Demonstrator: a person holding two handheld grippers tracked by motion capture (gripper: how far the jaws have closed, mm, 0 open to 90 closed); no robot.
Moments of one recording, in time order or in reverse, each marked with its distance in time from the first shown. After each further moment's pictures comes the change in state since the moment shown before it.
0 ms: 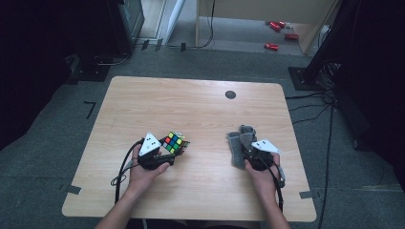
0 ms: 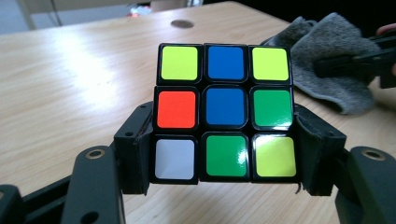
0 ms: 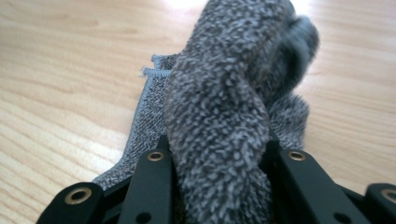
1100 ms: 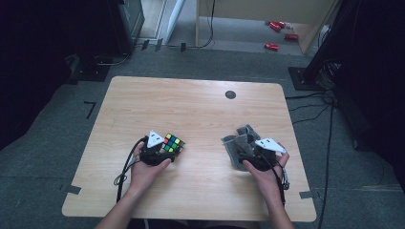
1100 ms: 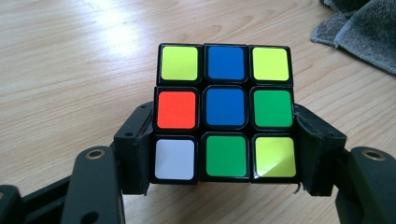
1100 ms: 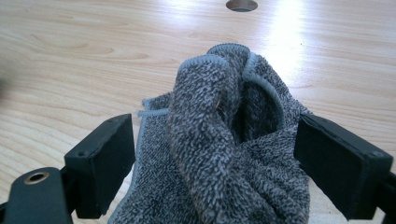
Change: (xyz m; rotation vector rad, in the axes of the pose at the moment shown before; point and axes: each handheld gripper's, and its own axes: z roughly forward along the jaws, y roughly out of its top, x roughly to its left) left arm 0.009 -0.006 0.023 0.186 0.103 -0.047; right arm 0.005 0.018 -0.025 -0.023 0.005 0.062
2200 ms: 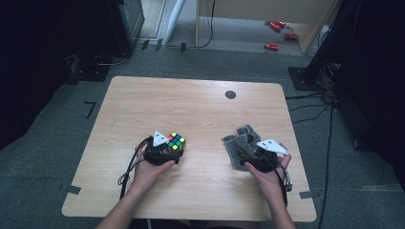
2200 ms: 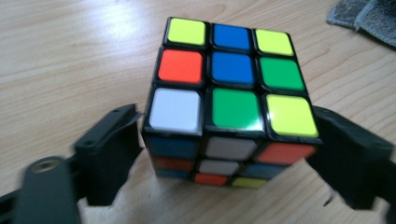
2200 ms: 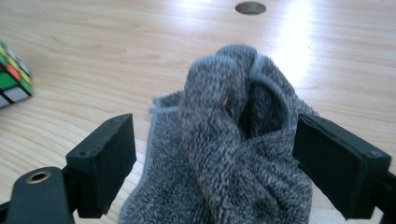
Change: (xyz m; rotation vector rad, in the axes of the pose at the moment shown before) left arm -0.002 -0.002 0.013 0.068 0.045 -0.040; right arm -0.003 0.002 -0.010 -0.014 0.052 0.004
